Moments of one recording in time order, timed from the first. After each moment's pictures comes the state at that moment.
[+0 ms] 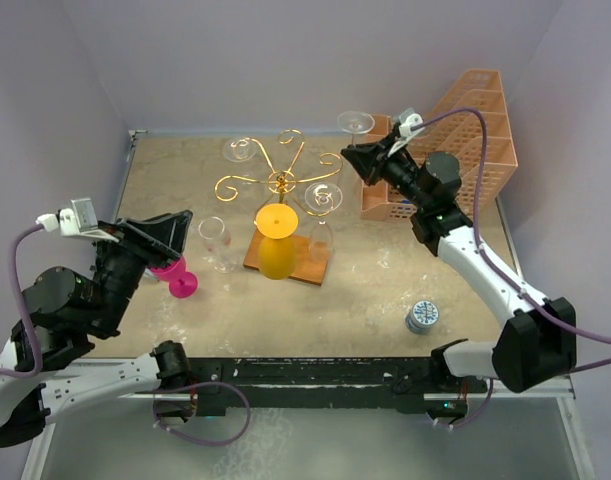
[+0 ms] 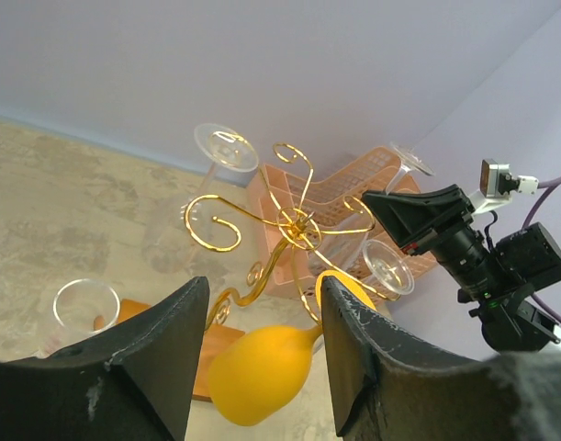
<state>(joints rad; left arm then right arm) -1.10 0.50 1.14 -0.48 -0.82 -0.48 0.35 1.30 1.04 0.42 -0.41 0.17</state>
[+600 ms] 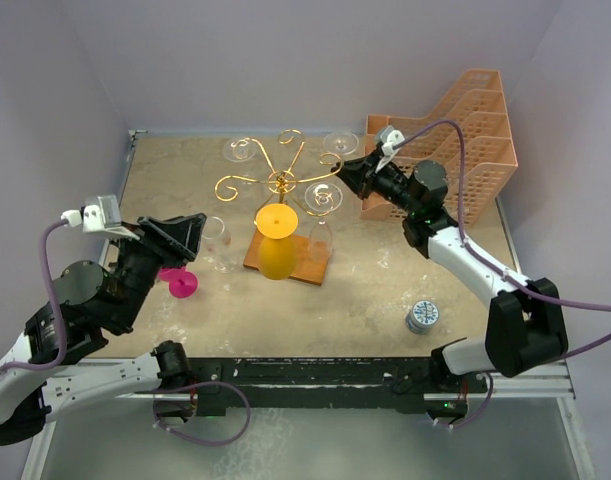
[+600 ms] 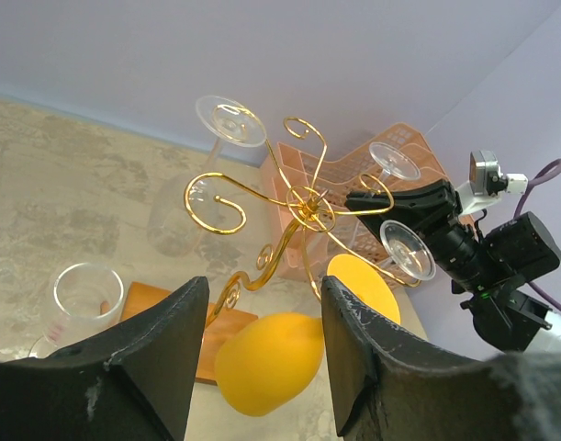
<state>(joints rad) -1.10 0.54 1.11 -0.50 -0.83 -0.51 0.35 1.39 0.94 0.57 -0.54 0.08</state>
